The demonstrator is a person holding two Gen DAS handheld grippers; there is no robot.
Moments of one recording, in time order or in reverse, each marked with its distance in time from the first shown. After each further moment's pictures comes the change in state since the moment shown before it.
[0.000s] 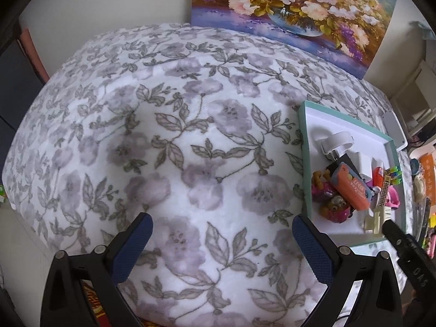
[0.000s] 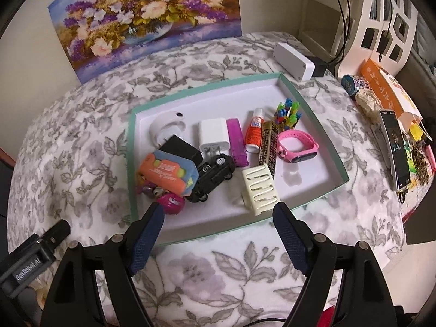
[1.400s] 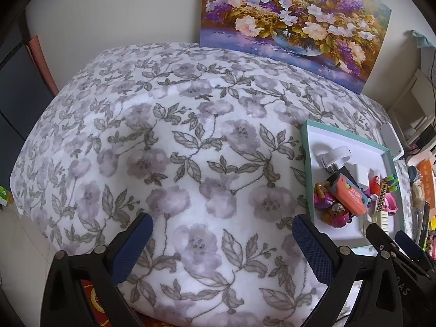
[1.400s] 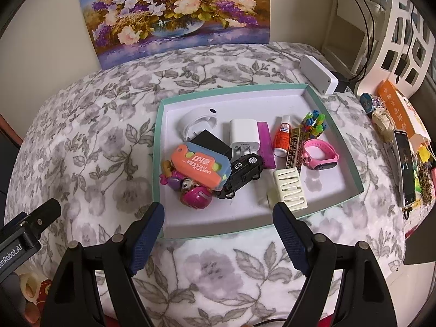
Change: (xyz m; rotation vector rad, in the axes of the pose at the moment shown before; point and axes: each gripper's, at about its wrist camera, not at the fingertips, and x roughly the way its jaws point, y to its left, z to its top) left arm -0.028 0.017 -0.002 -0.009 -0.092 0.011; right arm 0.000 0.036 -0.010 -0.108 -0.013 0.024
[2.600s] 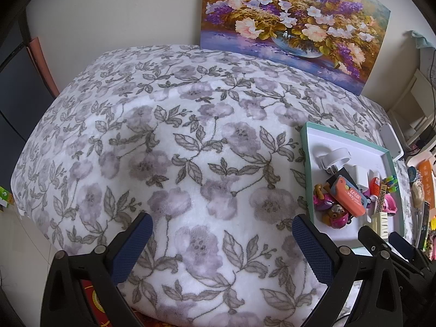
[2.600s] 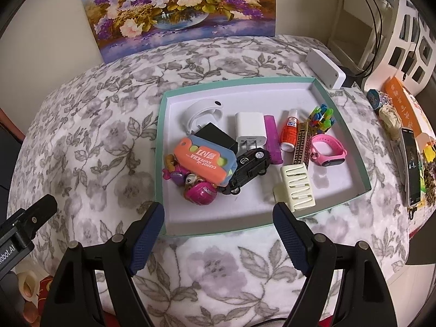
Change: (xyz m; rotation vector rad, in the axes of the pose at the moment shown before) left arm -0.003 0.000 0.001 0.000 -0.006 0.002; right arm 0.007 0.003 0.001 -0.010 0.040 0.025
